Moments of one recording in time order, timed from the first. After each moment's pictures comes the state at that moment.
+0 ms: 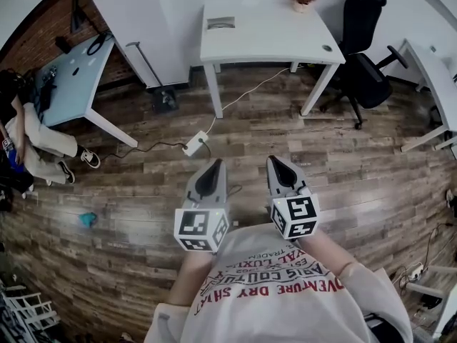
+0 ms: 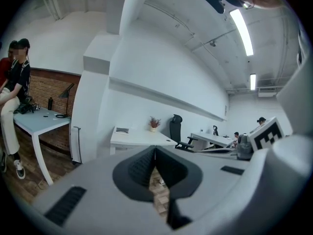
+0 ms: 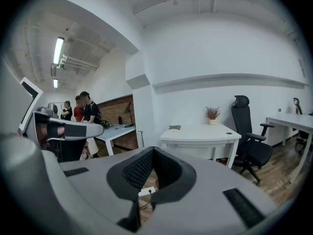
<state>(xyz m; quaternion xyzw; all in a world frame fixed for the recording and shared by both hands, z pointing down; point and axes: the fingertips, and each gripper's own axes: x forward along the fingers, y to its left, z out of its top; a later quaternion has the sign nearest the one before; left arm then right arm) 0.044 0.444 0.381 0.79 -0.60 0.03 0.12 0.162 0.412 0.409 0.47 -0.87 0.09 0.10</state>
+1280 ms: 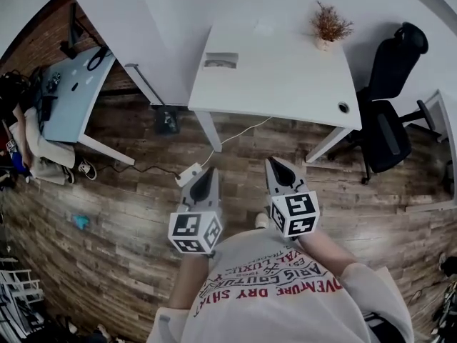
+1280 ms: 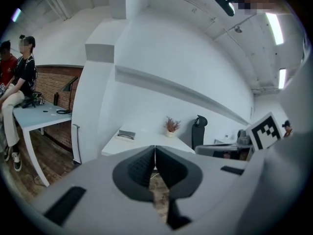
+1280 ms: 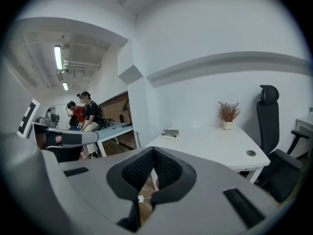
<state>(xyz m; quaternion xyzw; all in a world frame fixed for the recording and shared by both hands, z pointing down) 0.084 0.142 0.387 0.71 -0.68 0.02 0.16 0.207 0.073 0.399 0.37 -0.91 0.11 0.12</state>
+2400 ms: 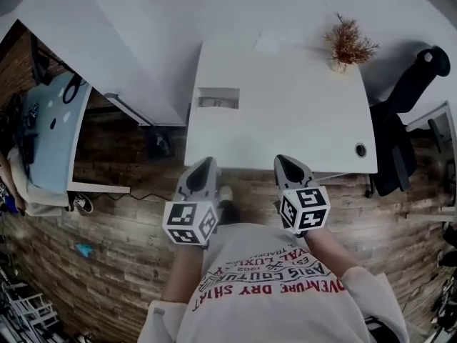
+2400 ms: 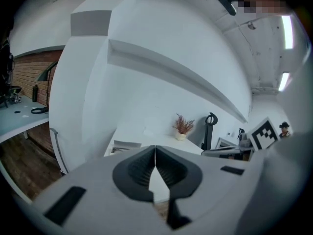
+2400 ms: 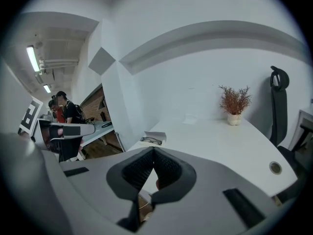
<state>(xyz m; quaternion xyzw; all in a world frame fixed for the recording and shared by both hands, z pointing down) -0.036 -0.128 0.407 0.74 -0.64 0.05 0.19 0.123 -0.180 0.439 0.41 -0.88 0.18 0.16</state>
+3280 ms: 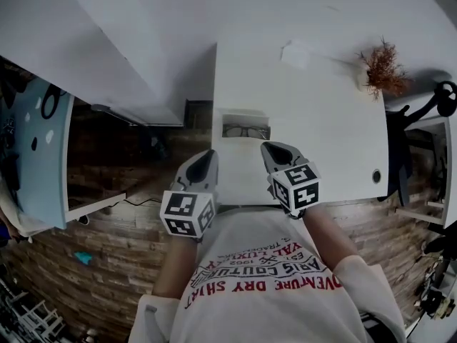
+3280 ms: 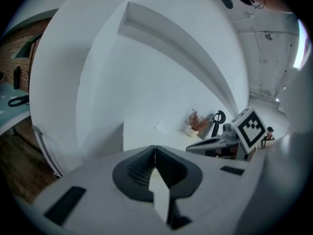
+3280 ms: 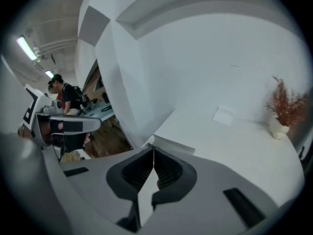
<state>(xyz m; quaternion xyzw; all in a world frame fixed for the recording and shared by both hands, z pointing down) -0.180 -0.279 0.456 0.76 -0.59 0.08 0.26 -0.062 -0.329 0.486 0.33 -0.88 0.19 0.28</state>
